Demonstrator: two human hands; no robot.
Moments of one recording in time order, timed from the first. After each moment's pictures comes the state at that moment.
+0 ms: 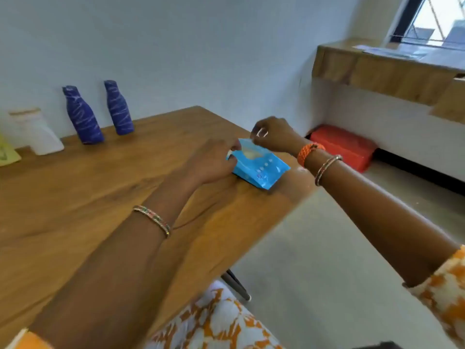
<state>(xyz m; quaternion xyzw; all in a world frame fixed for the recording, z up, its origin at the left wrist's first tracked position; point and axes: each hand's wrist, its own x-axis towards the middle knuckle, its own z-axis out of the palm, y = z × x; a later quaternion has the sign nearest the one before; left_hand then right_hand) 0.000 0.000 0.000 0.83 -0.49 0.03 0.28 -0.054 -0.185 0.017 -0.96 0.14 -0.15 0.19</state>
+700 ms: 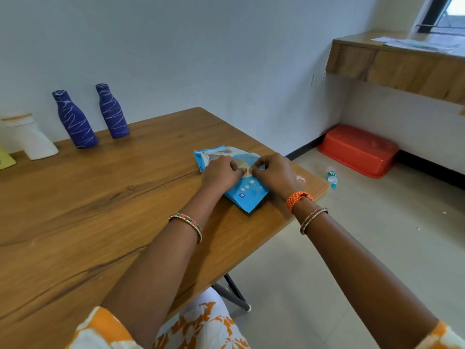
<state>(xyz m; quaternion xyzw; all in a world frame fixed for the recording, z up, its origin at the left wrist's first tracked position) 0.006 -0.082 -0.053 0.92 -0.27 -0.05 0.27 -0.070 -0.205 -0.062 -0.89 0.24 -0.18 0.35</state>
